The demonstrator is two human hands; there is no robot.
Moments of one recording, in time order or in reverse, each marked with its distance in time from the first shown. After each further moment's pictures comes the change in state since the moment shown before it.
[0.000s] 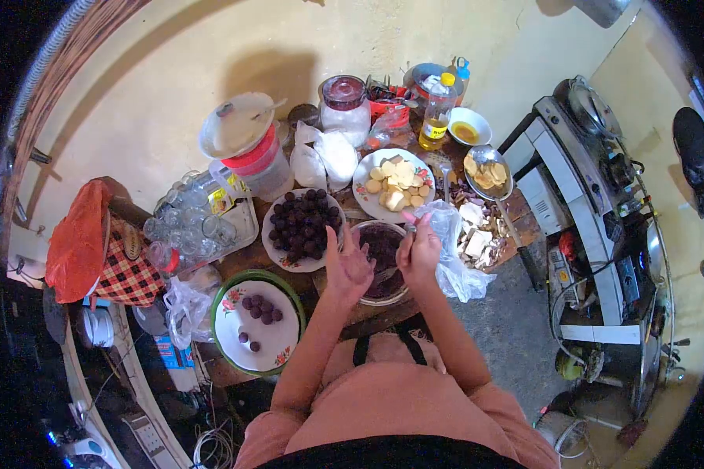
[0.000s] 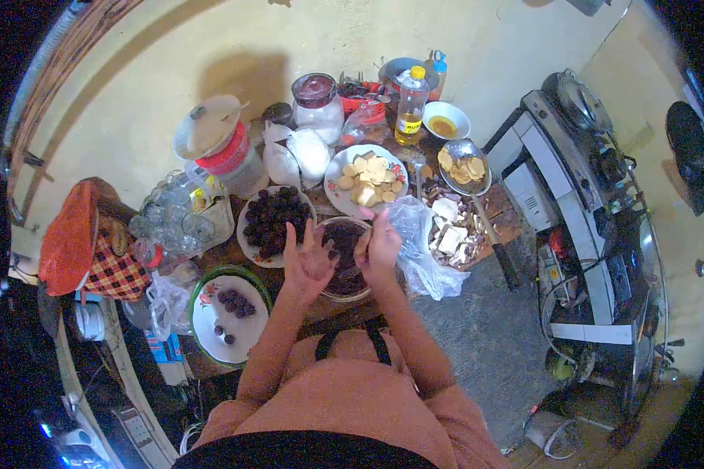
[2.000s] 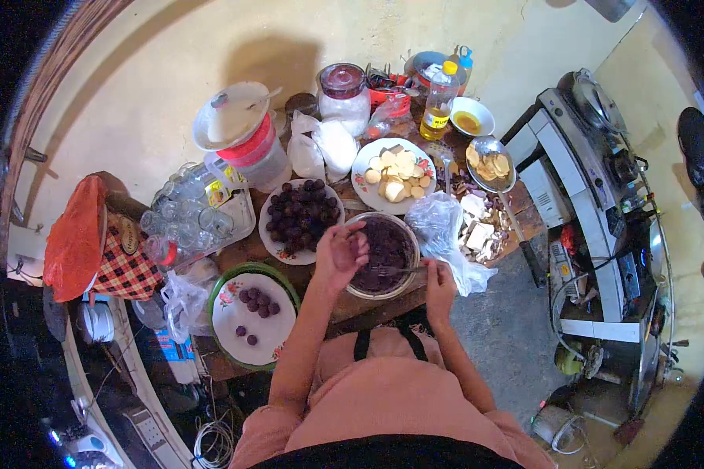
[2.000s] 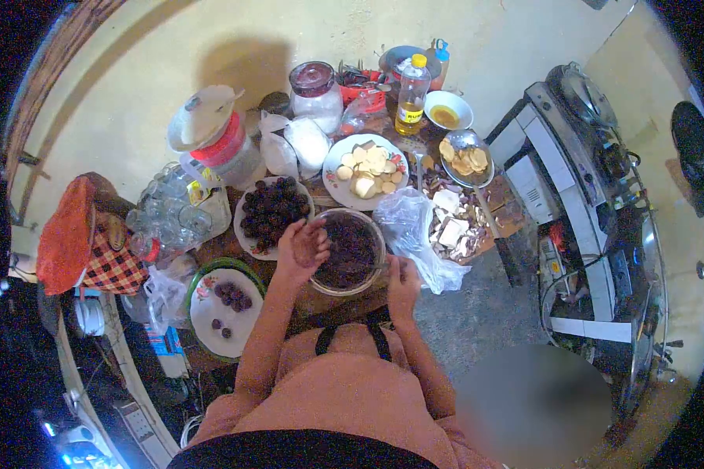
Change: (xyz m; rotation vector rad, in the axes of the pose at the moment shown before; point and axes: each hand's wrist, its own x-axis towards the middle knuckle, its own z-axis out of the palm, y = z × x) left_hand 0.018 0.013 -0.024 -0.029 -0.135 -0.113; right_hand -0.043 0.047 -0.099 -0.906 0.222 -0.397
